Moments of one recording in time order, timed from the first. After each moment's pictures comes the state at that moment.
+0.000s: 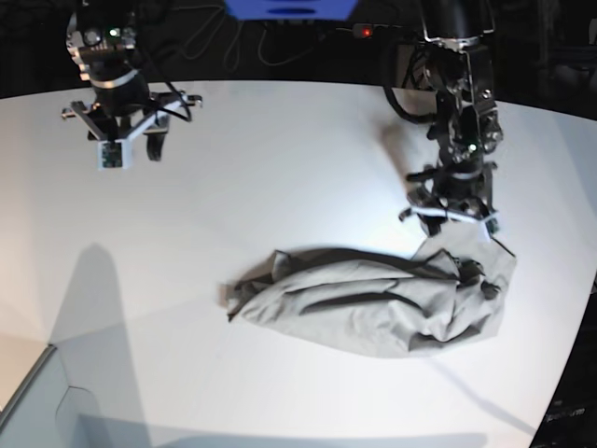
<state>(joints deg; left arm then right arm) 4.4 2.5 -15.6 77.0 -18.7 1.0 20.3 -34.8 4.6 3.5 115.1 0.1 0.1 -30.9</state>
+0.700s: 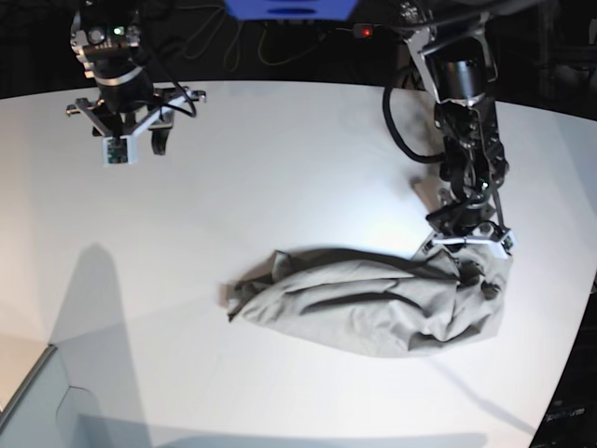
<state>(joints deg) -9.3 2.2 -26.2 56.5 -19.0 -0.5 15.9 -34.9 4.8 2.5 114.2 0.0 0.1 -31.4</state>
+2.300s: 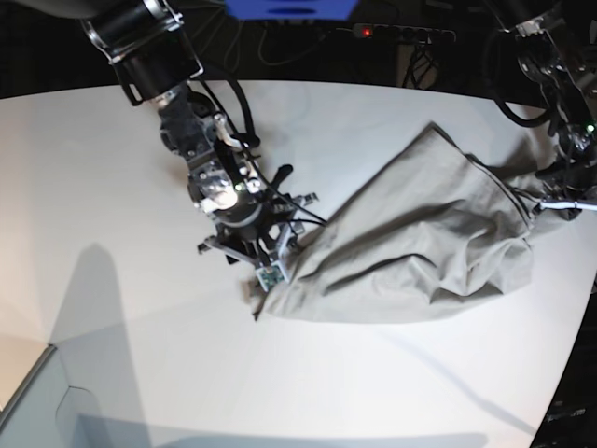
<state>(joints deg) 8.3 -6.2 -36.6 97.0 -18.8 0.1 37.0 8.3 1.4 -24.3 70.7 -0.2 0.1 -30.7</state>
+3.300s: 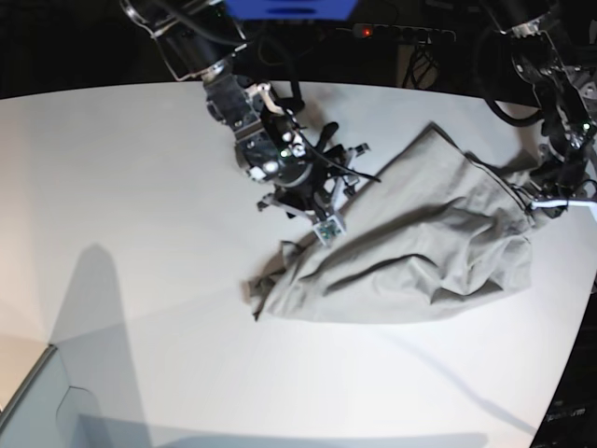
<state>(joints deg) 7.9 -5.7 -36.3 93.2 -26.8 0.1 36.6 3.6 -7.7 -24.2 65.5 -0.3 8.3 -30.9</state>
